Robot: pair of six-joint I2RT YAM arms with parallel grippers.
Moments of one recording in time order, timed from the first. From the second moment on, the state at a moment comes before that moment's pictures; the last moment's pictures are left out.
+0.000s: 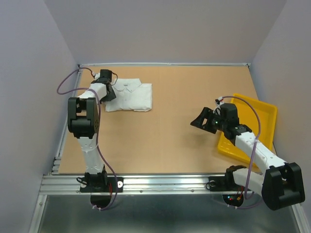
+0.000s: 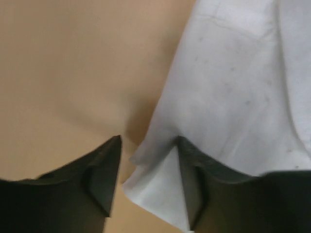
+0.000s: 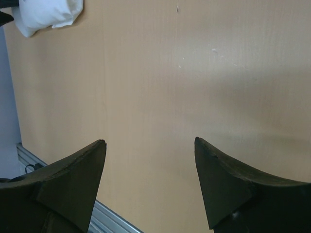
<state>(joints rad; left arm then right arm) -0.08 2.02 1.43 -0.47 -0.37 -0.44 0.22 1.08 0.58 -0.18 -0.39 0.62</state>
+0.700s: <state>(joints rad) -0.15 1.43 0.67 -0.02 -0.02 -1.15 0.26 0.98 0.58 -0.19 -0.44 0.60</state>
